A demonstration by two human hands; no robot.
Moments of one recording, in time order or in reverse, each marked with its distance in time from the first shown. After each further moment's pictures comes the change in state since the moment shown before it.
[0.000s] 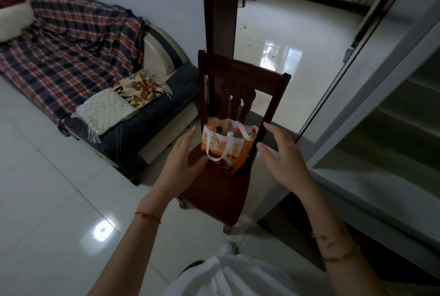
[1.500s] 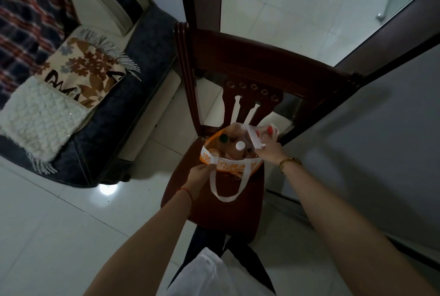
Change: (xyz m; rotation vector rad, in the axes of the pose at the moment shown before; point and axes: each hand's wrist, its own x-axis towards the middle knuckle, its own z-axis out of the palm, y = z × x) left_hand 0.319 -0.203 0.157 -0.588 -0.420 -0.951; right_hand 0.310 0.212 0.208 -0.087 -0.556 0.738
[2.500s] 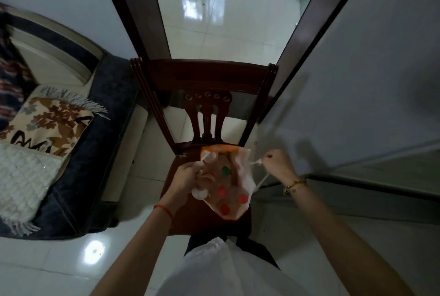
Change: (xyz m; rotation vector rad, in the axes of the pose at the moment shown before) left_hand -0.112 0.040 -0.002 0.115 -0.212 0.236; right_hand -0.169 0.033 -0.009 0.390 0.339 0.222
